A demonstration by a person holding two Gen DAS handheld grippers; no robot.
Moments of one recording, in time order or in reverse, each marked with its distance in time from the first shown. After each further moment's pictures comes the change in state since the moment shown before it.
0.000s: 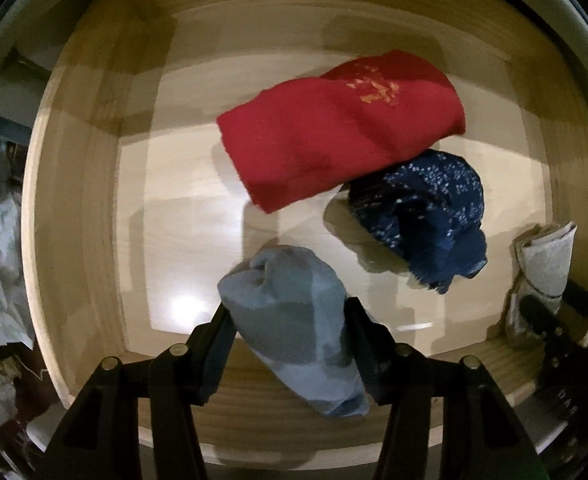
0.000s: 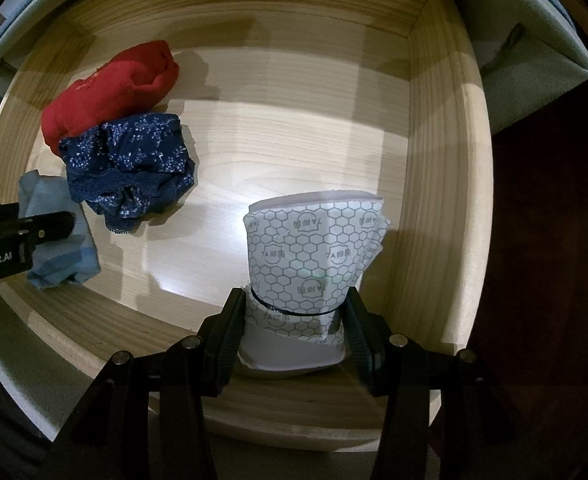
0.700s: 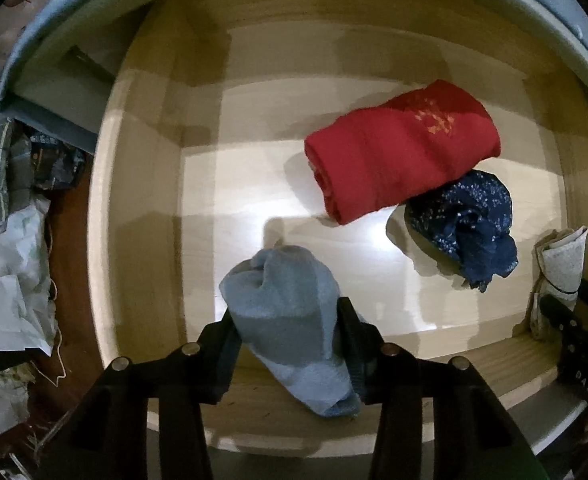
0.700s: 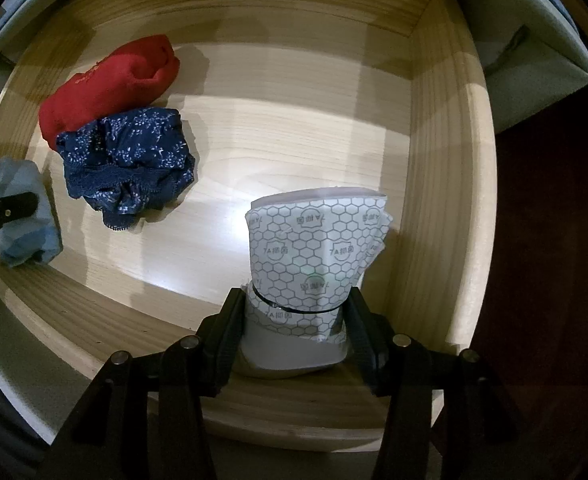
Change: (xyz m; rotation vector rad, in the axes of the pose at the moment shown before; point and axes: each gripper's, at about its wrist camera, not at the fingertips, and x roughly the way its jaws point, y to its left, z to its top) left arm -0.014 0.024 -0.015 -0.004 -0.062 0.061; right arm 0.007 0.004 0.003 -0.009 0.006 -0.017
